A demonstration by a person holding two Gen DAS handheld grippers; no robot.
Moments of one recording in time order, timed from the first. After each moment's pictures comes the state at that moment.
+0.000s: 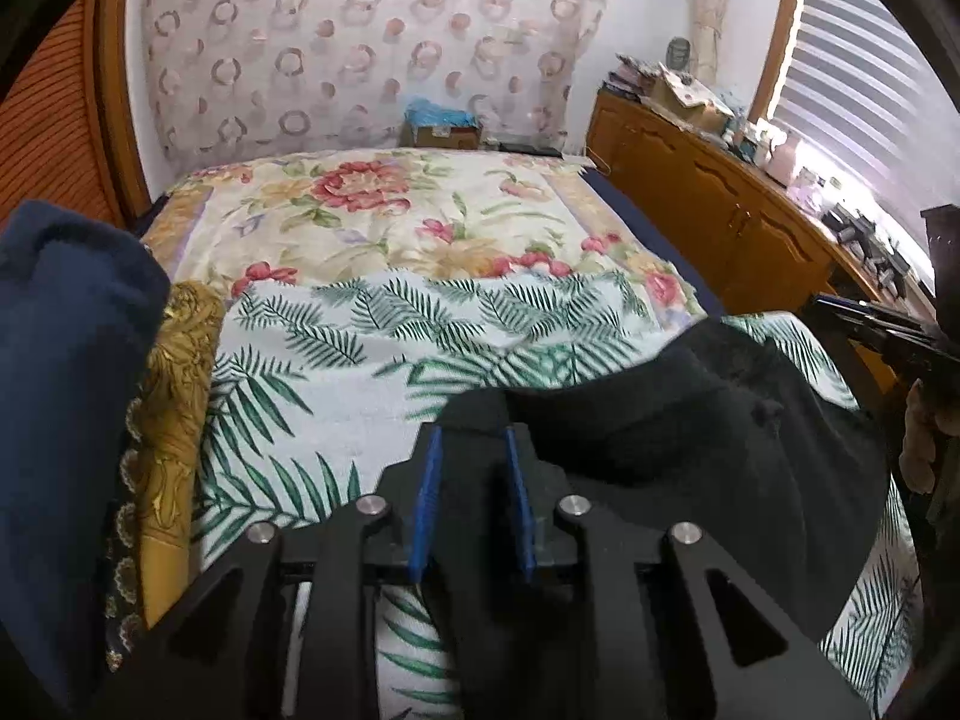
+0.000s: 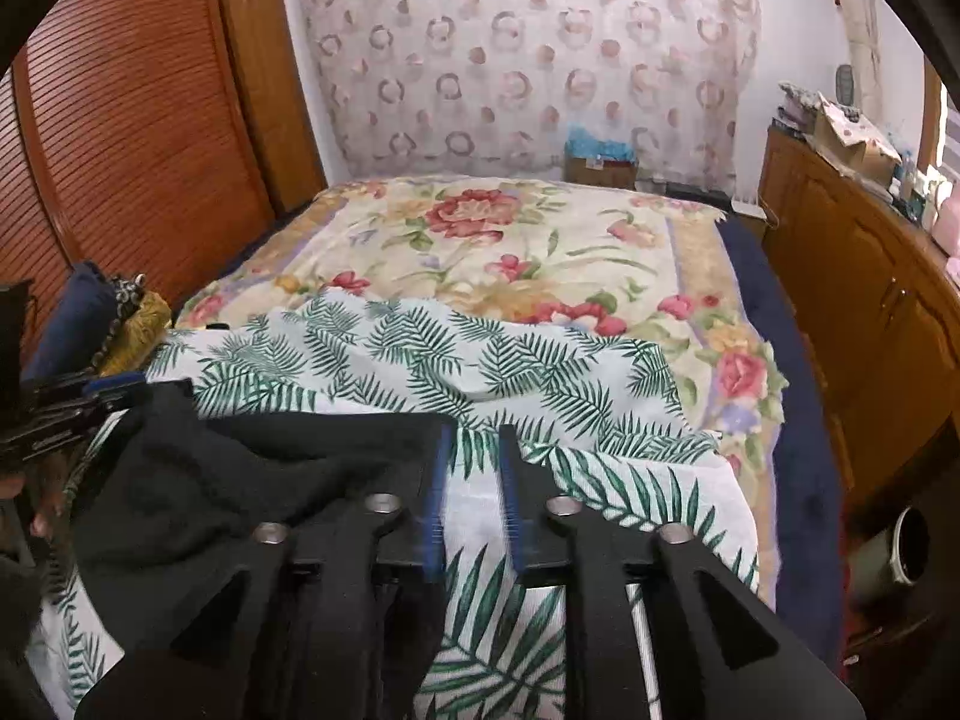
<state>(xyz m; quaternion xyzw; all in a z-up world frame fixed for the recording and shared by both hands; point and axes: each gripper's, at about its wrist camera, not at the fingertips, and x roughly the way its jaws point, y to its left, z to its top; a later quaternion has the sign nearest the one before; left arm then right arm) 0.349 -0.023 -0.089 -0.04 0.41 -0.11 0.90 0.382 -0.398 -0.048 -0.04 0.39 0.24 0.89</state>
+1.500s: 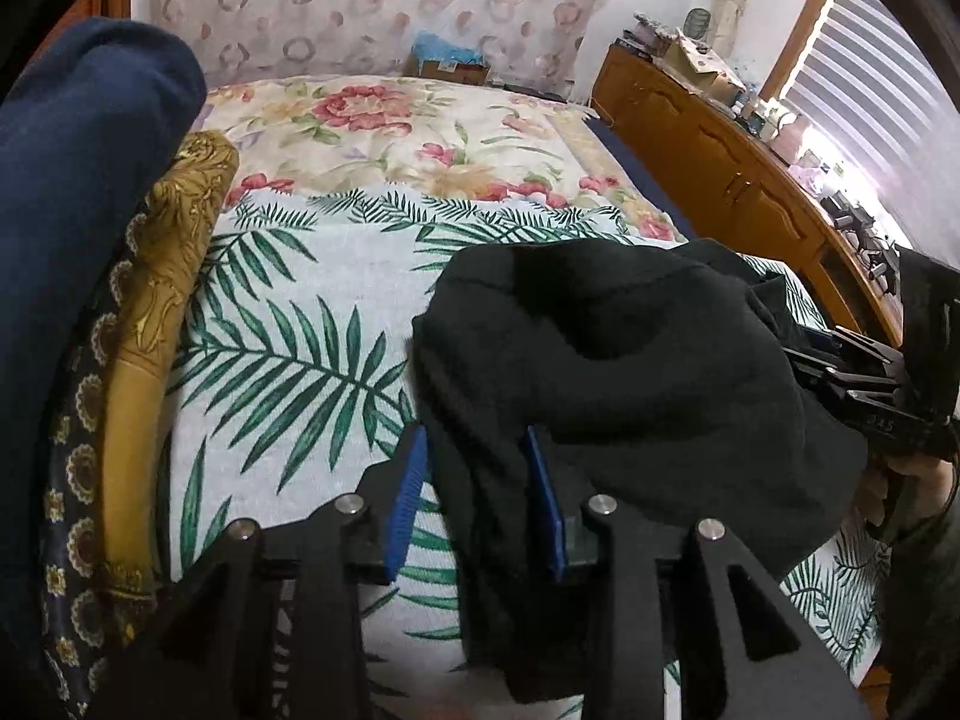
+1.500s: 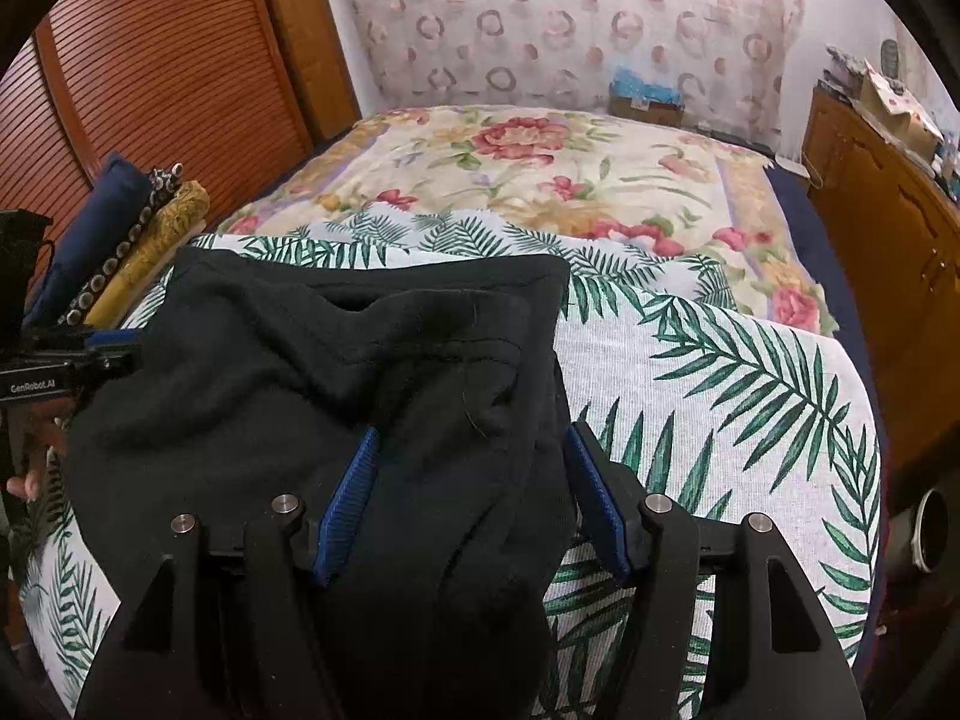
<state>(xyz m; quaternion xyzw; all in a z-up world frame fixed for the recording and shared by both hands) 0.319 -0.015 -0.111 -0.08 0.48 -0.10 0.87 0.345 -0.364 -0.107 -0.06 0.45 0.27 0.85</state>
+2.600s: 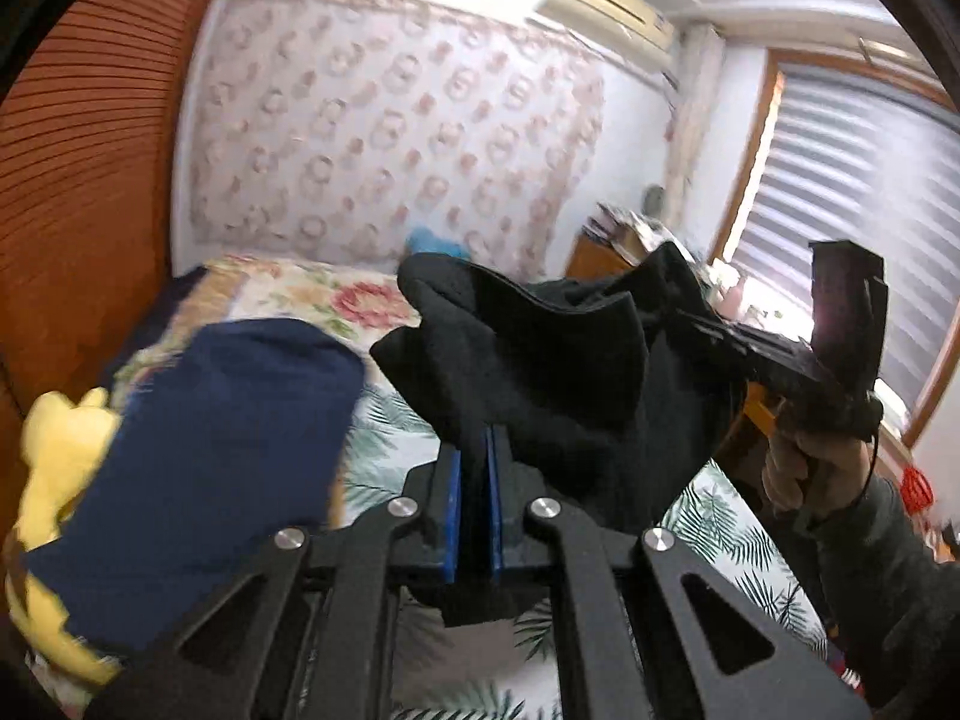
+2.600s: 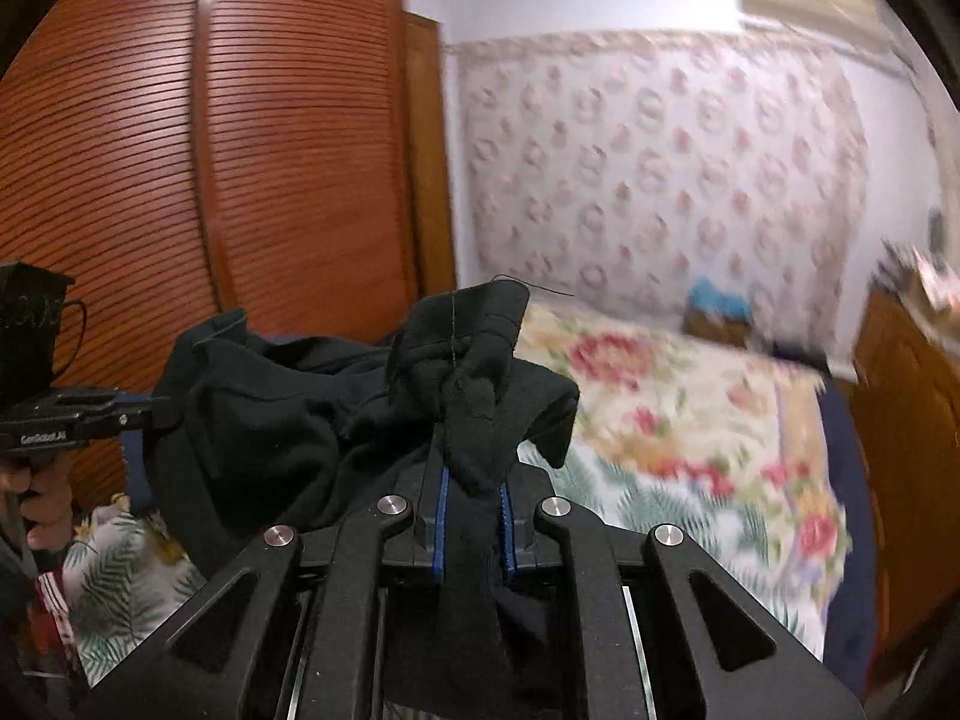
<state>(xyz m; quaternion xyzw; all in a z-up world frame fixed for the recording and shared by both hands) 0.188 0.067 0.045 -0.13 0.26 -0.09 0.95 0.296 -0.283 0.066 -0.07 0.22 0.39 0.89</state>
